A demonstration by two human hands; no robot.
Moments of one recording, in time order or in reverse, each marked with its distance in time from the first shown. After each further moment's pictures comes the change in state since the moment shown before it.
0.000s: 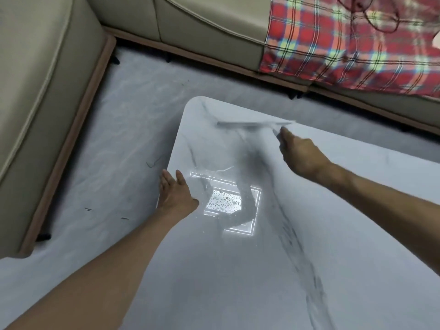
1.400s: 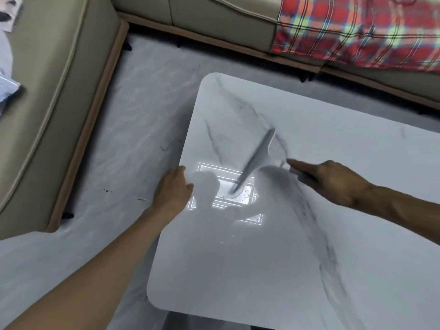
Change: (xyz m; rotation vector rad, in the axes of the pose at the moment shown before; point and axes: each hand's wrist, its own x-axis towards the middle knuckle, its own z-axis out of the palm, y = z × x) left_hand -0.075 -0.059 -0.003 -0.240 0.149 0.087; right_hand -0.111 0.036 0.044 -0.165 -0.154 -0.213
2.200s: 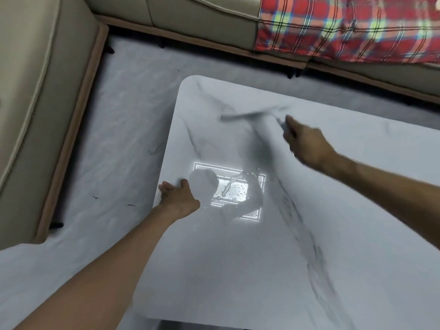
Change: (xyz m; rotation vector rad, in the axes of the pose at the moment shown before) left_hand 0.021 0.040 0.041 0.137 -0.374 -0.169; right_hand 0.057 0.005 -0.034 0.308 0.239 0.218
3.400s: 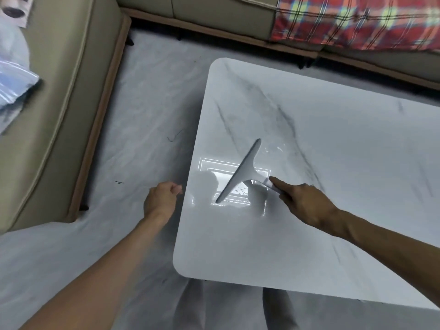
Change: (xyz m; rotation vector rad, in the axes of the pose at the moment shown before) left_hand -0.065 -0.148 0.006 -0.312 0.402 0.010; right_hand -0.165 -0.044 0.114 -0.254 -0.275 -0.094
